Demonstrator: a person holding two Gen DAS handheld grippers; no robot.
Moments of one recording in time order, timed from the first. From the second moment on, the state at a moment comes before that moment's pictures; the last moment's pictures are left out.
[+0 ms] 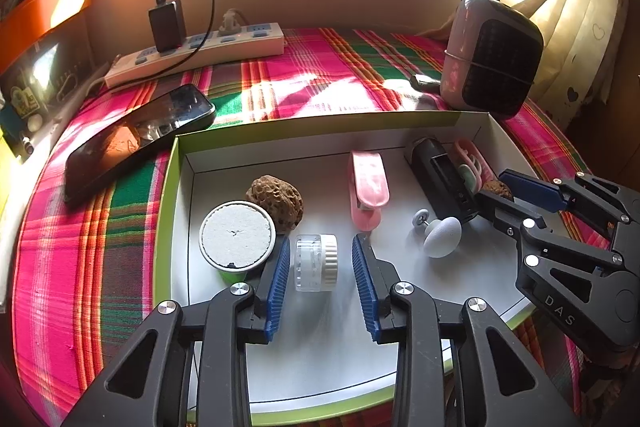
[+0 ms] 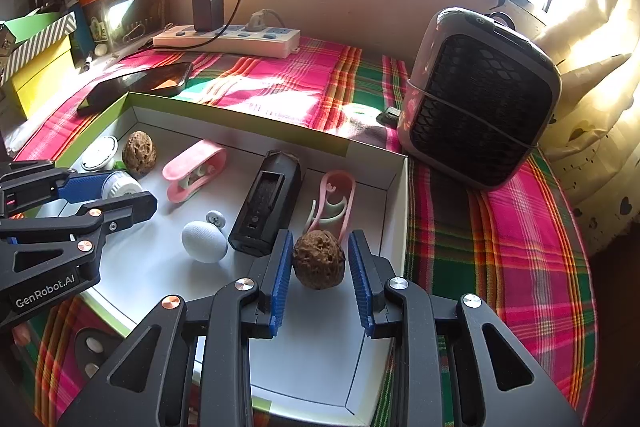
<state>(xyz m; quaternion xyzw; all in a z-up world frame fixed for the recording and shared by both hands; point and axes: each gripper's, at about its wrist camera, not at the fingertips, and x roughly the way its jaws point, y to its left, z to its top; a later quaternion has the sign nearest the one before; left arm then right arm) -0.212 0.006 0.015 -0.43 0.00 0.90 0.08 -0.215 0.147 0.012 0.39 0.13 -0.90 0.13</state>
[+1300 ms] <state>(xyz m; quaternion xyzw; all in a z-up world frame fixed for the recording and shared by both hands) -0.152 -0.008 0.046 -0.39 -0.01 0.92 0.08 -0.154 0.145 0.042 0.36 0.09 -0.92 0.13</state>
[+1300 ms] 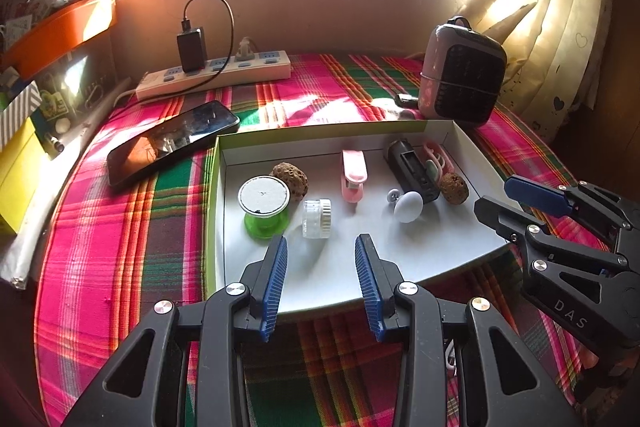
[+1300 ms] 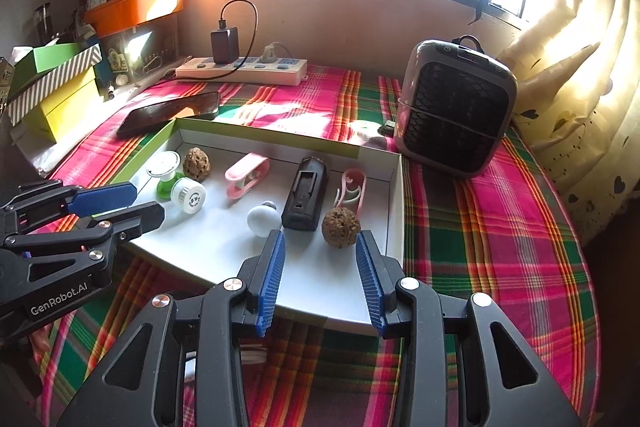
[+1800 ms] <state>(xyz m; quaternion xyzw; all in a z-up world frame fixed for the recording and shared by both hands) -0.119 -0.027 0.045 -0.39 -0.03 0.92 0.06 -0.119 0.142 0.035 0.37 0.07 -0.92 0.15</state>
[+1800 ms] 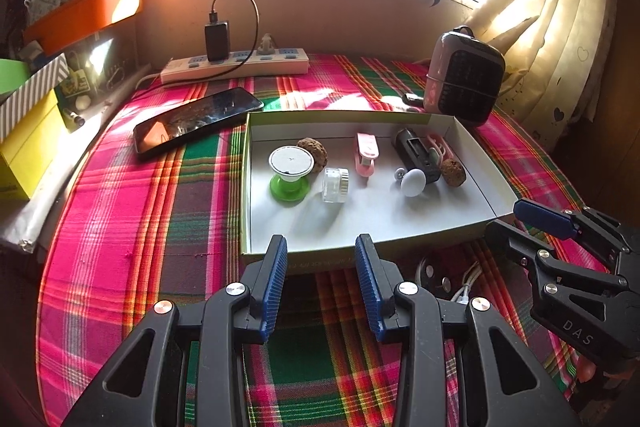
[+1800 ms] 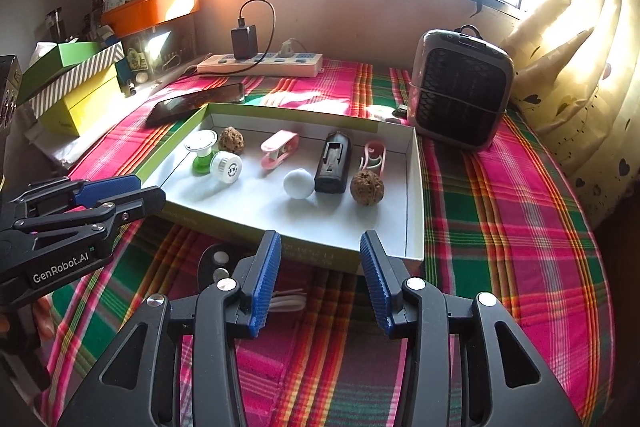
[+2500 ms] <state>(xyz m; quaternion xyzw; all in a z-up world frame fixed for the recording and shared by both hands) -0.094 -0.030 0.035 -0.40 -0.03 0.91 0.06 -0.096 0.125 0.018 0.40 0.05 -0.90 0.18</state>
